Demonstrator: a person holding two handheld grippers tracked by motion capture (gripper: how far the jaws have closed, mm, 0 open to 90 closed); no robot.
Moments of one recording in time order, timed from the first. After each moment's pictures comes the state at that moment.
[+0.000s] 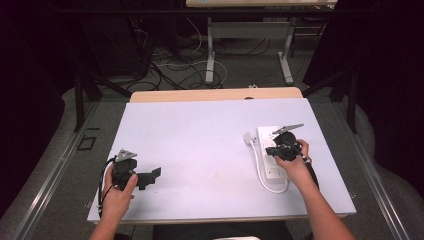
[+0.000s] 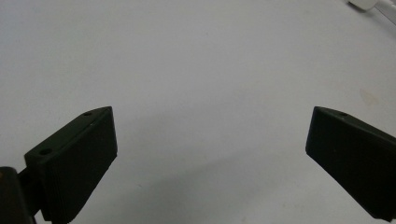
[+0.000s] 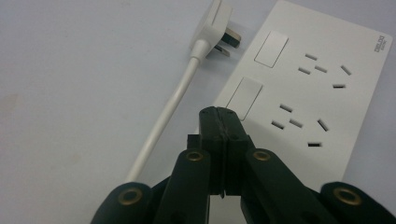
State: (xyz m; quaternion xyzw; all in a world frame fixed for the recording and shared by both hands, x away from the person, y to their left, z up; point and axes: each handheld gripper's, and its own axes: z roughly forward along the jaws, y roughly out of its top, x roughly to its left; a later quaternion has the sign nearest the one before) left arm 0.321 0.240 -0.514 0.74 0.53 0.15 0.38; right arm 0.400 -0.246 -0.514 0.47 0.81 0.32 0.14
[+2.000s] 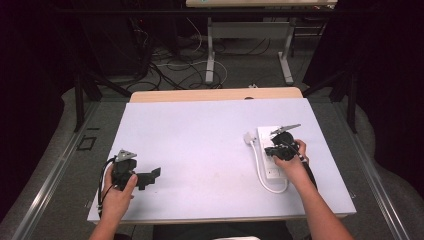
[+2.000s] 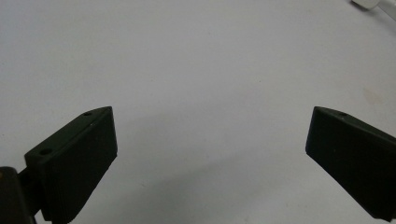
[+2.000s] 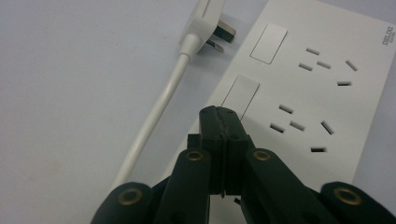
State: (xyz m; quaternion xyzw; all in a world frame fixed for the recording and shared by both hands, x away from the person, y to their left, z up) left arm 0.321 0.241 -0.514 0.75 0.53 0.15 0.38; right arm 0.408 -0.244 -0.524 0.48 0.81 0.31 0.14
